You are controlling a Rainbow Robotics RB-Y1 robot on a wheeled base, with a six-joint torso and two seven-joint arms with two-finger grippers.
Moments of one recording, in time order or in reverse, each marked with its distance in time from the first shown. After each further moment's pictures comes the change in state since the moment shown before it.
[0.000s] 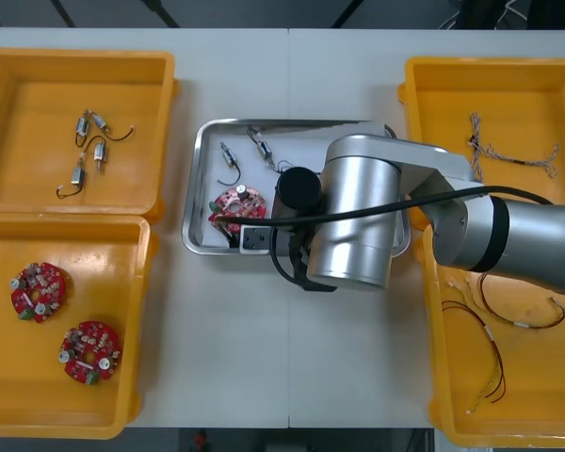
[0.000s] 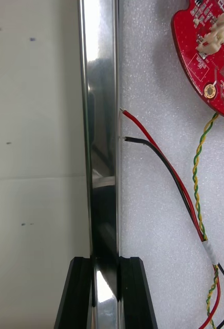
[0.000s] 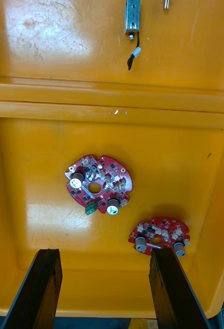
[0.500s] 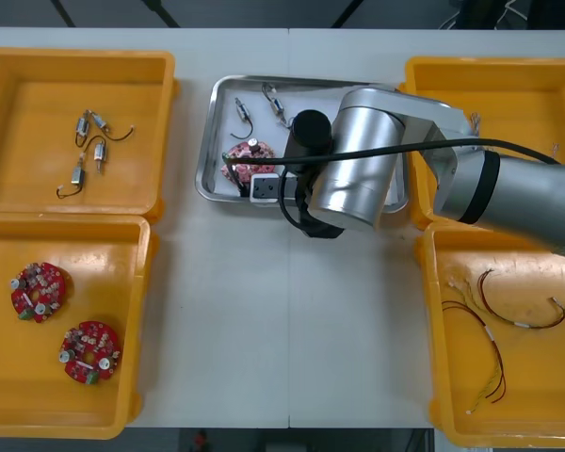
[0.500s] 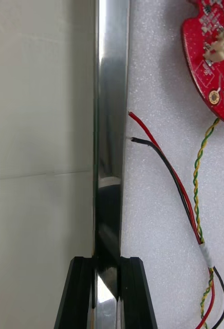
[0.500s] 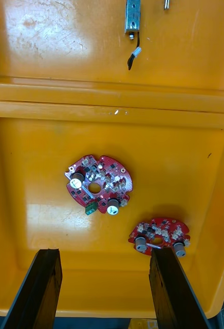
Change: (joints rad) right arm -0.097 0.000 0.000 0.252 -0.024 -0.183 0.149; left arm 0.000 0.000 0.000 0.000 0.000 0.000 0.000
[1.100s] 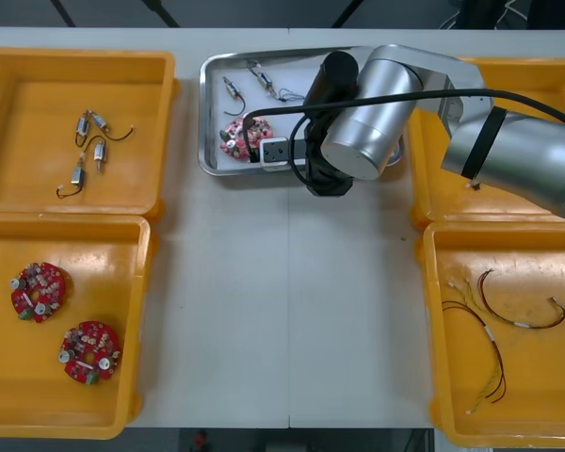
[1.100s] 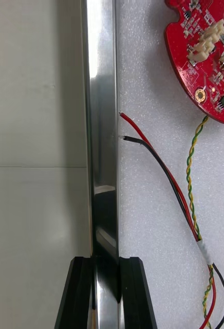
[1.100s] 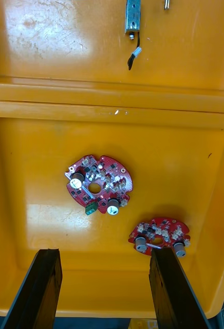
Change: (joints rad) right arm -0.091 0.001 0.000 0.256 -0.119 -0.224 0.246; left arm 0.000 0.000 0.000 0.000 0.000 0.000 0.000
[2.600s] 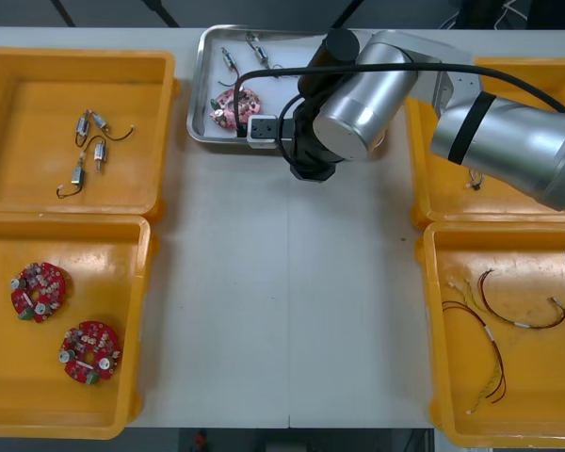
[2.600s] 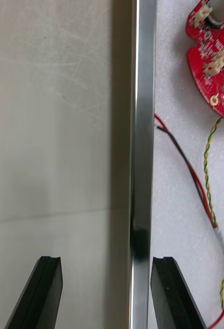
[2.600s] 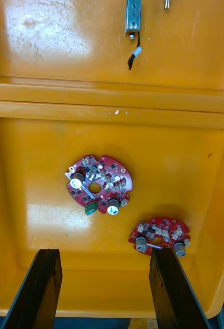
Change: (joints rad) right arm -0.036 0.049 -0.025 0.115 -0.075 -0.092 0.004; left arm 0.000 0.000 0.000 0.000 0.000 0.000 0.000
